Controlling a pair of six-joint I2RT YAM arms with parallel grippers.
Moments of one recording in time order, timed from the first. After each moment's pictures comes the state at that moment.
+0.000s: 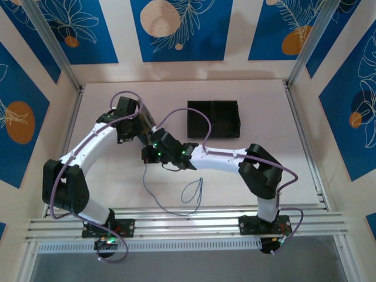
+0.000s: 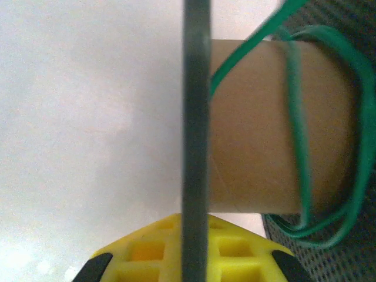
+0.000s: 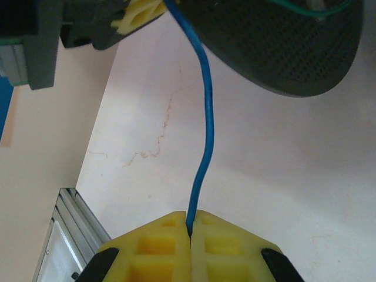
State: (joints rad) left arm -0.30 1.52 1.20 -0.71 -0.10 -0.76; right arm 1.05 1.87 1.30 -0.05 -0.08 0.89
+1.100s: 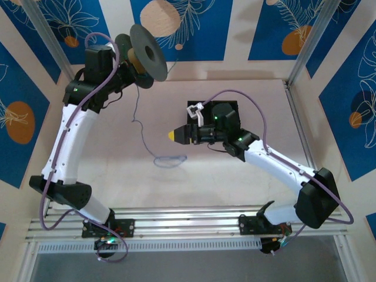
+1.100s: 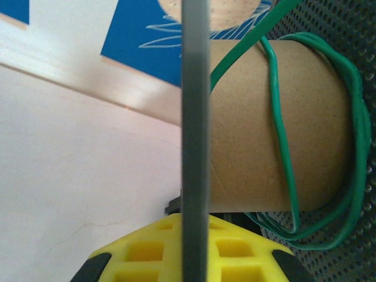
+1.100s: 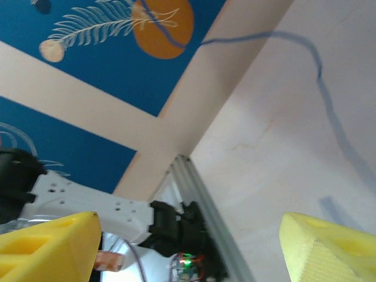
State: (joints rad) left arm -0.30 1.56 2.00 -0.88 0.02 -0.64; right arm 0.69 1.34 1.03 0.02 -0.74 0.78
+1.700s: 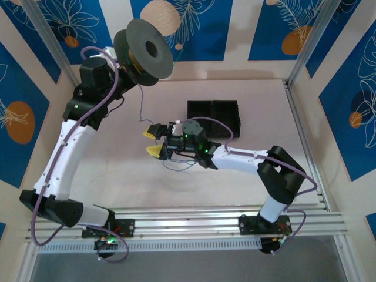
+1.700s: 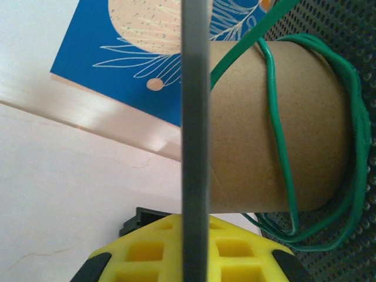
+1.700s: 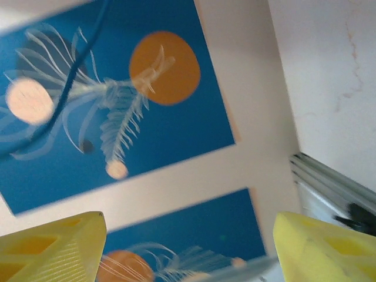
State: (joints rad) left arm -0.32 1.37 1.66 -0.52 0.09 -0.72; right arm 0.90 1.69 1.02 0.58 -0.45 1.85
